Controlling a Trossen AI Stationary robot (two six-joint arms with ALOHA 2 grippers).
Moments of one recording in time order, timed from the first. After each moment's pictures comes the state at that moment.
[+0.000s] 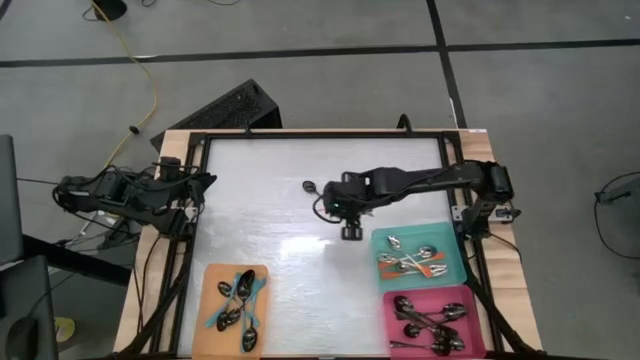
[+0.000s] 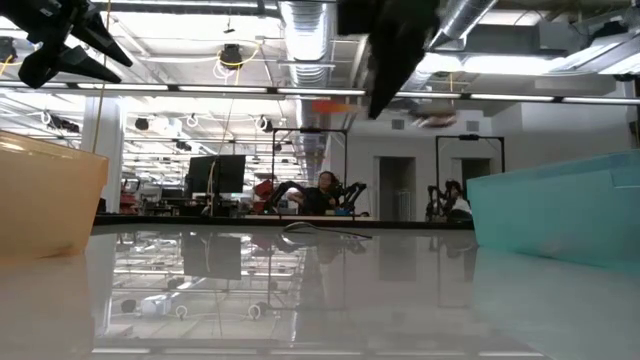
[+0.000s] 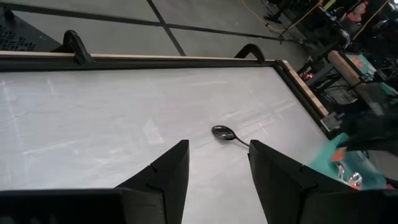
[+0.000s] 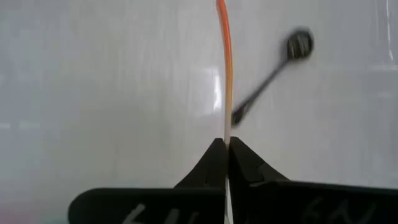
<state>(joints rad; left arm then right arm) -0.20 0.33 0.73 -1.07 -0.77 -1.12 0.03 1.78 1.60 -1.02 0.16 0.01</state>
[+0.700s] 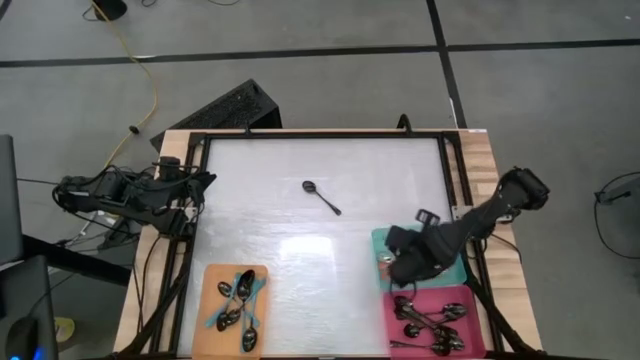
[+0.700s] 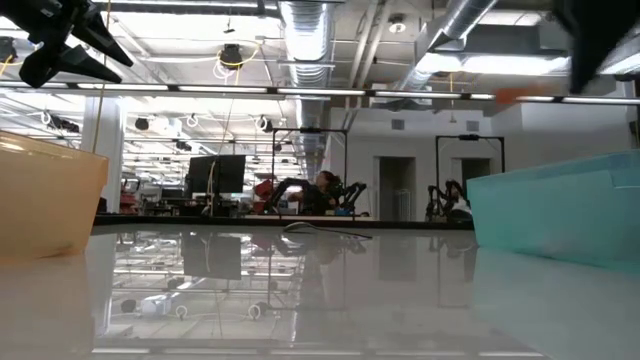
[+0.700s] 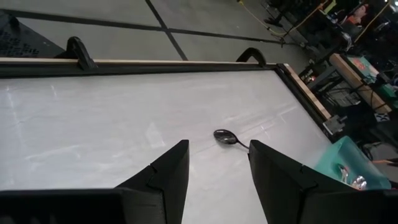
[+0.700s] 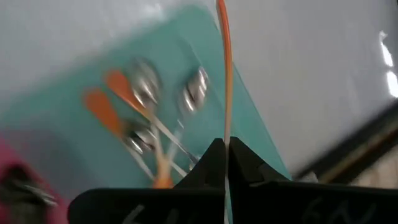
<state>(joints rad) -0.20 0.33 0.73 -1.06 -0.79 -1.11 0.54 1.57 1.37 -1.51 0.36 0.99</state>
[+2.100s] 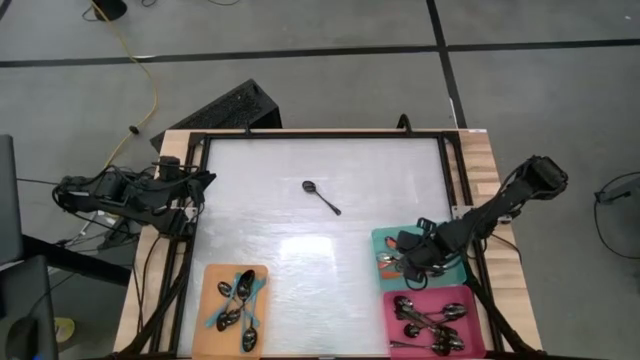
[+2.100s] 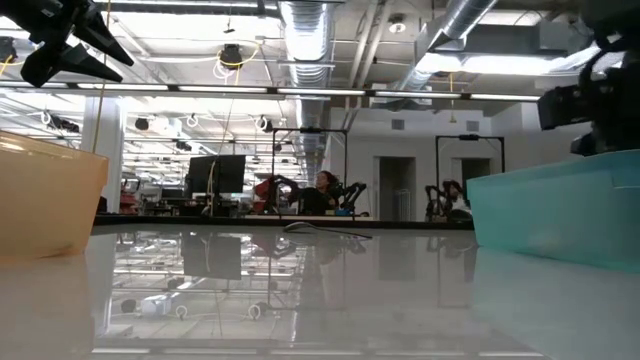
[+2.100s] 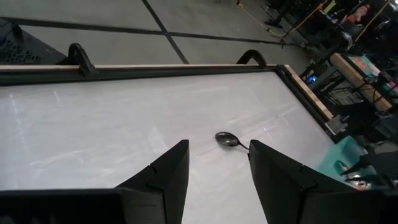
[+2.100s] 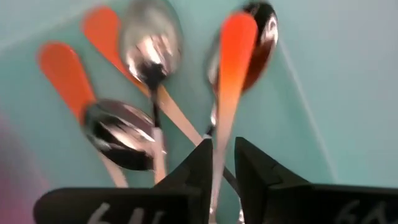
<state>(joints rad) -0.20 0.33 0.73 -1.06 -0.80 -1.08 0.52 1.32 0.65 -0.75 0.22 0.86</state>
